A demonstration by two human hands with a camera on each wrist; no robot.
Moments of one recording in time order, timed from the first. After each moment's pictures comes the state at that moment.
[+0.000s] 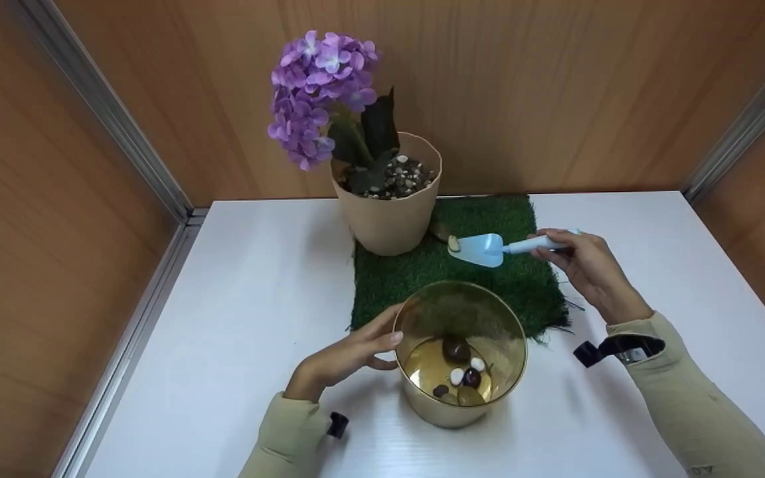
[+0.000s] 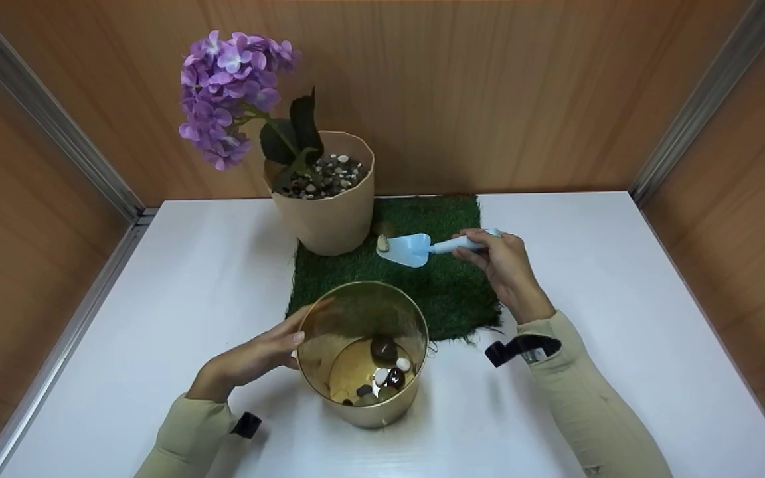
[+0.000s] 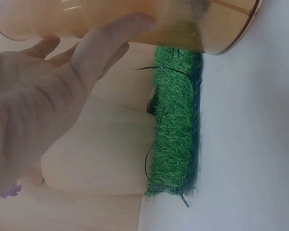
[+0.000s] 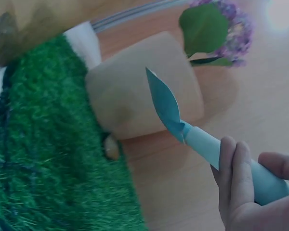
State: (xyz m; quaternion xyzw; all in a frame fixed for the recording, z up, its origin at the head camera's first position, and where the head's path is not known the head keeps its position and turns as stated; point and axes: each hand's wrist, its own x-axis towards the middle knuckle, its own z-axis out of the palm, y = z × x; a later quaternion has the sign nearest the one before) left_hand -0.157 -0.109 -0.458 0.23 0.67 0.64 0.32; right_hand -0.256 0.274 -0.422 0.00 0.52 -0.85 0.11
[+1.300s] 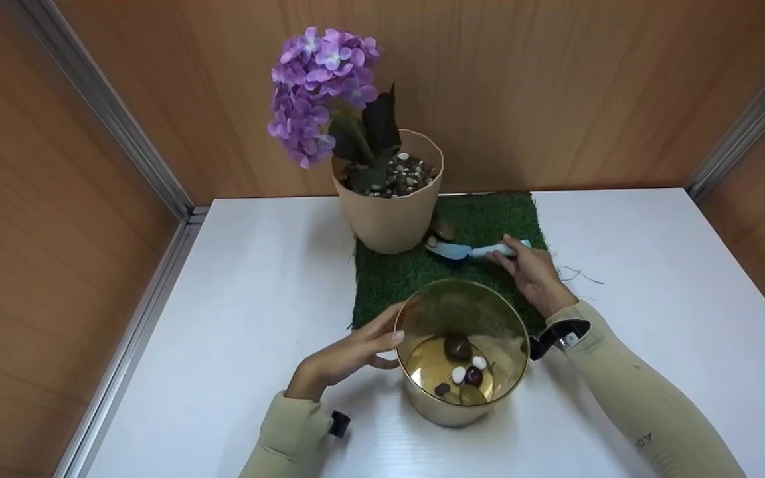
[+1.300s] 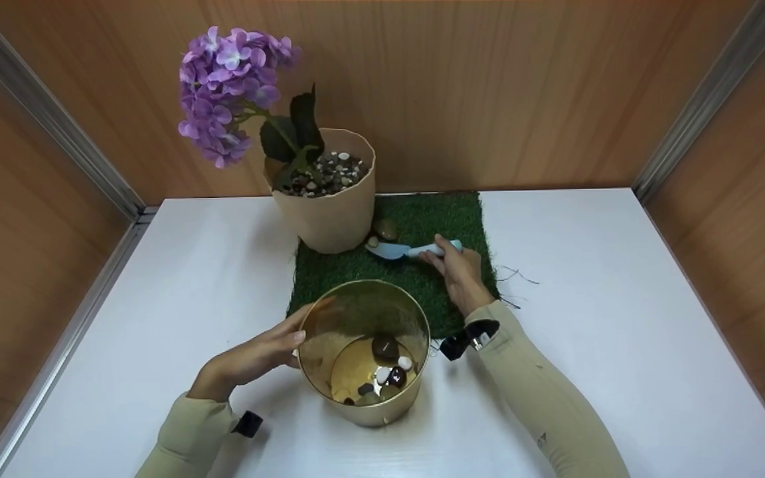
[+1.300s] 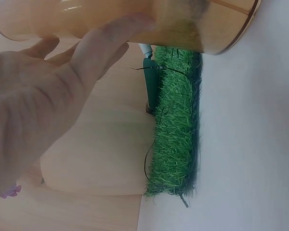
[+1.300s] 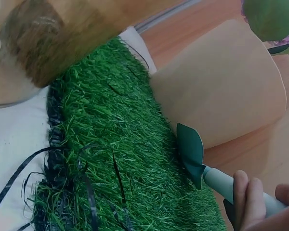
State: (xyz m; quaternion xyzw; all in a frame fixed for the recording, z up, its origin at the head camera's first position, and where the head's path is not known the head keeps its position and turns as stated) left_hand -0.158 -0.110 -0.458 0.23 0.66 0.64 0.32; right_hand -0.293 0.212 -0.478 0.16 0.47 -0.86 0.13
